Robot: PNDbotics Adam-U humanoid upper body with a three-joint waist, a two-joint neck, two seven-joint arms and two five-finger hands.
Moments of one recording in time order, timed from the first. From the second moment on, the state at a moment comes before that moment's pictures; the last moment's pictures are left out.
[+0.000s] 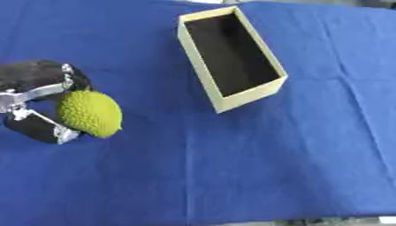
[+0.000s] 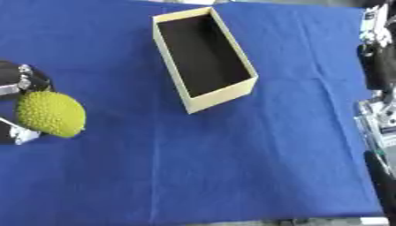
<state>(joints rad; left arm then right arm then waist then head) -0.75 0.68 -0.44 -1.73 -0.59 -0.05 -0.67 -0.18 -0.51 -0.18 -1.98 0.00 -0.37 -0.38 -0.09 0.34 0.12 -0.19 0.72</state>
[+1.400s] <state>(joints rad) -0.84 0.64 -0.42 -1.79 -0.59 -0.09 -0.42 -0.19 -0.51 -0.18 -1.98 0.00 -0.37 -0.38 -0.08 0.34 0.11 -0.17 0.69</state>
